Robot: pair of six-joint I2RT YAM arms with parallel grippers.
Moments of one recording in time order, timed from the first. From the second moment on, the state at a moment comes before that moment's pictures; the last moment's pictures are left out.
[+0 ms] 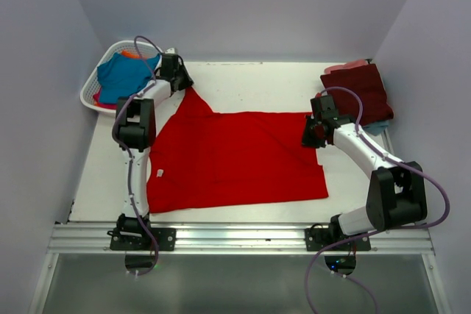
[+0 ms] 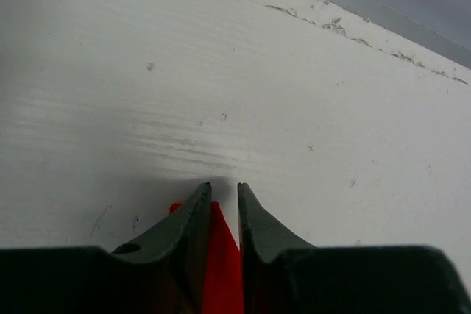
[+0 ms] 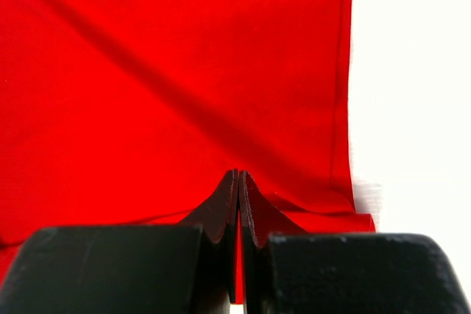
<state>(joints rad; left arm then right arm) -0.10 2.44 1.88 -0.10 0.06 -0.52 0.22 1.44 0.96 -0.59 0.03 0.45</state>
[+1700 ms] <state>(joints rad) -0.10 2.31 1.66 0.02 -0.10 -0.44 0.22 1.49 0.96 -0.58 0.03 0.45</state>
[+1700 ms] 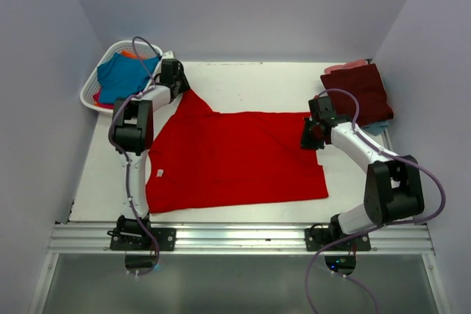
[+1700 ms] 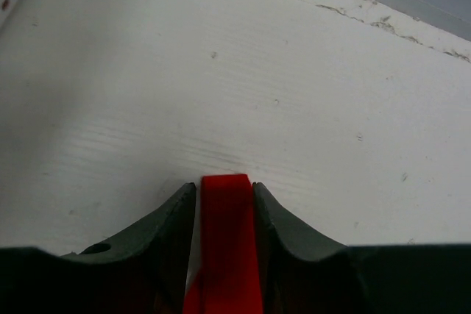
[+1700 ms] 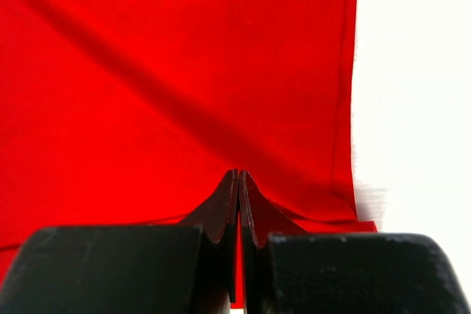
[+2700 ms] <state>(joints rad) -0.15 2.37 1.78 -0.07 -0.16 -0.41 0.22 1.49 0.96 -0.58 0.03 0.45</state>
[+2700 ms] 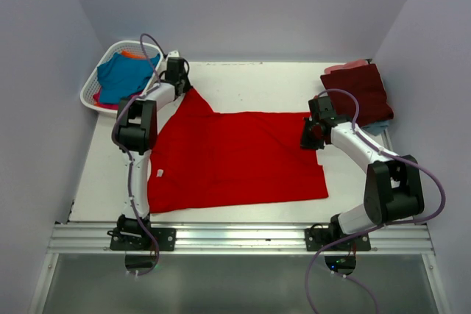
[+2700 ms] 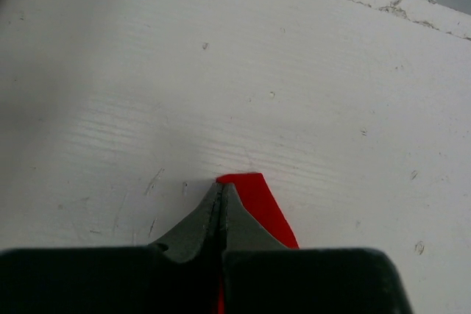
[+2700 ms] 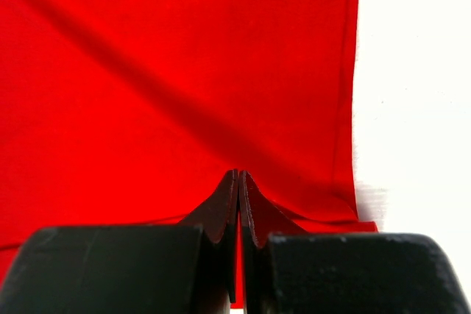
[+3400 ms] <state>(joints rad) -0.15 2.12 1.75 -0.16 -0.19 -0.44 0.22 1.50 0.96 -0.55 0.05 0.48</state>
